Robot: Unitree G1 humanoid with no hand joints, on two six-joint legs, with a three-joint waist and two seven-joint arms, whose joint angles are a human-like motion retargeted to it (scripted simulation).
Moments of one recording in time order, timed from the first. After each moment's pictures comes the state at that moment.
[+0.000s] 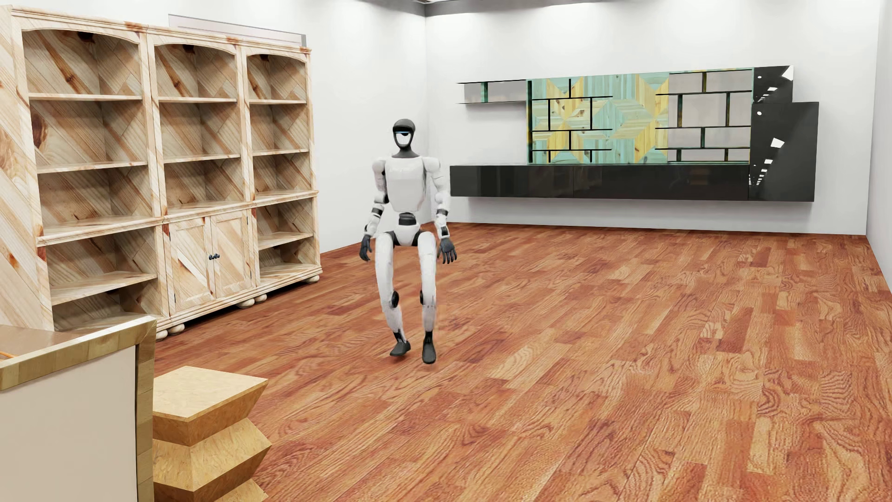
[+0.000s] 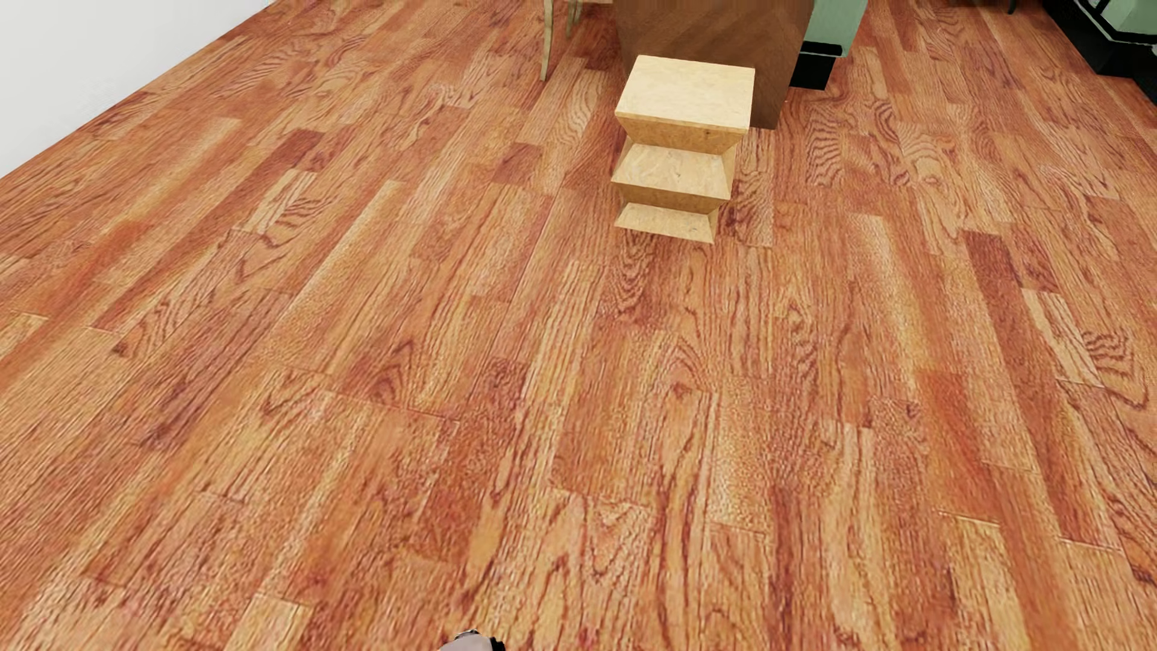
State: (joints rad) body -0.63 -0.21 -0.02 0.19 0.06 0.02 0.17 -0.16 0.01 1.05 0.63 0.17 0.22 -0.15 -0.51 0.30 -0.01 0.06 -0.08 -0.48 -0.20 0.78 0.72 0.63 -0.91 0.46 0.06 -0.12 0.06
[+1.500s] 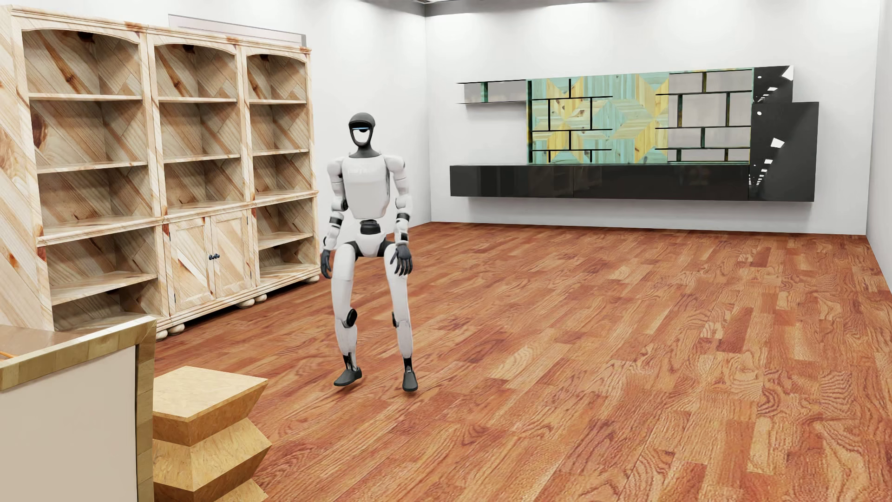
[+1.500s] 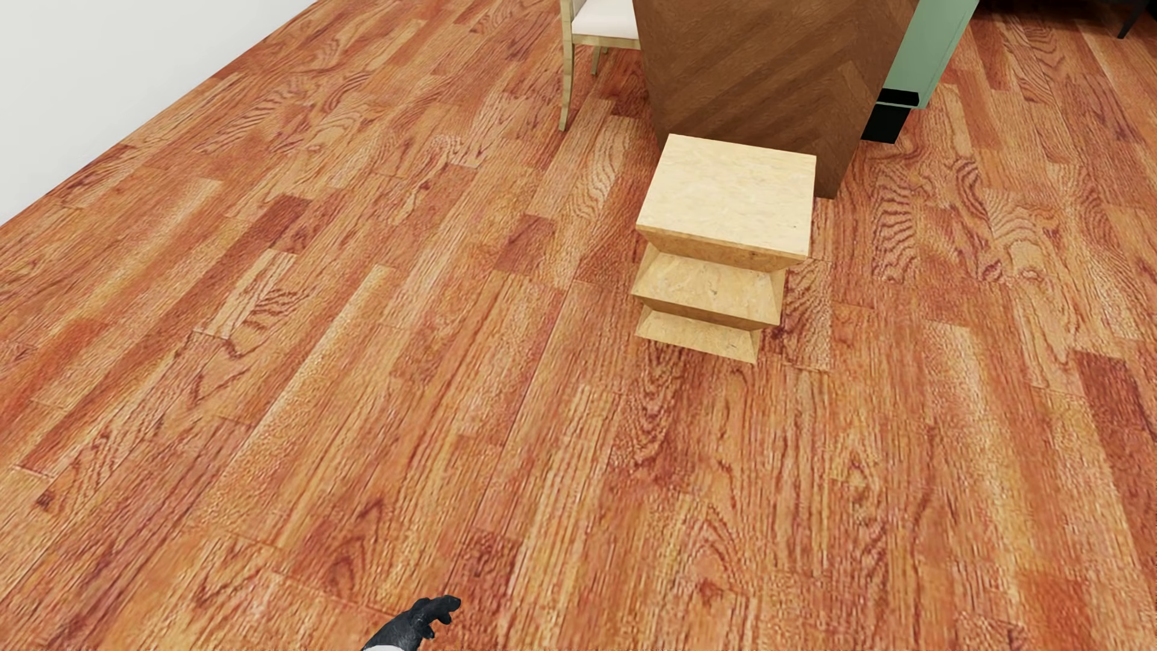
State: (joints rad) body -0.20 -0.14 -0.01 0.14 -0.14 0.02 0.18 -0.28 -0.04 0.35 0.34 0.05 0.22 -0.25 -0.33 0.18 0.01 -0.06 0.07 -0.29 -0.29 0.67 0.89 0.55 -0.89 0.31 0.21 0.09 0.05
